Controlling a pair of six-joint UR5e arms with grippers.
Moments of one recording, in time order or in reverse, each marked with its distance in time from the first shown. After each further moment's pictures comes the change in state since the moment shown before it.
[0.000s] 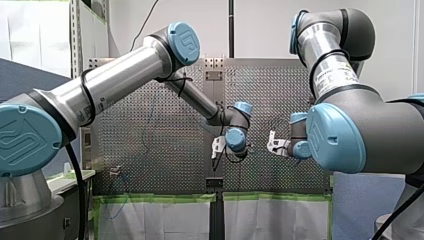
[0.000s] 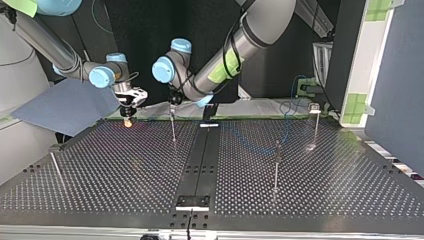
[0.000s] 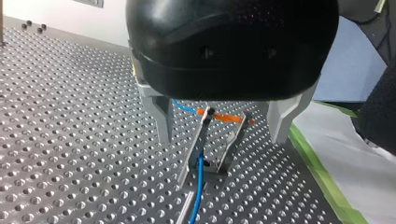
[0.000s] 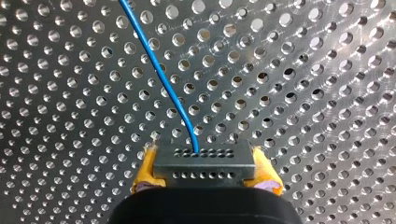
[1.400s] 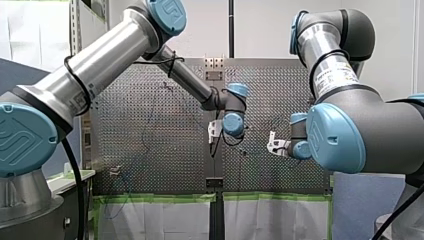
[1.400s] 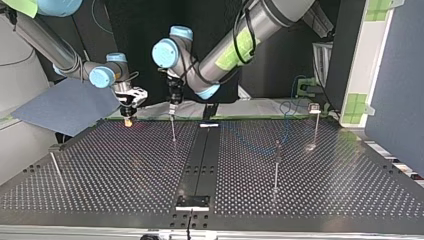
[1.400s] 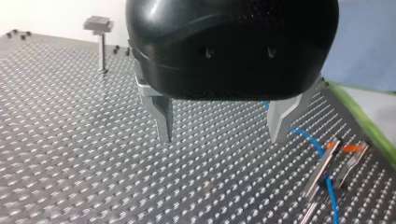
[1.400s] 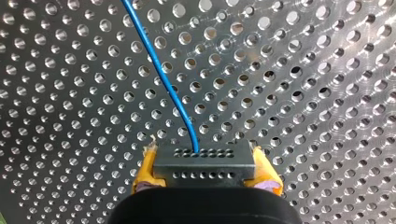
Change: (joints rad) left arm -0.026 0.213 -0.205 0.170 -0.094 0.020; right arm -0.001 0.003 0.000 0.006 -0.001 0.001
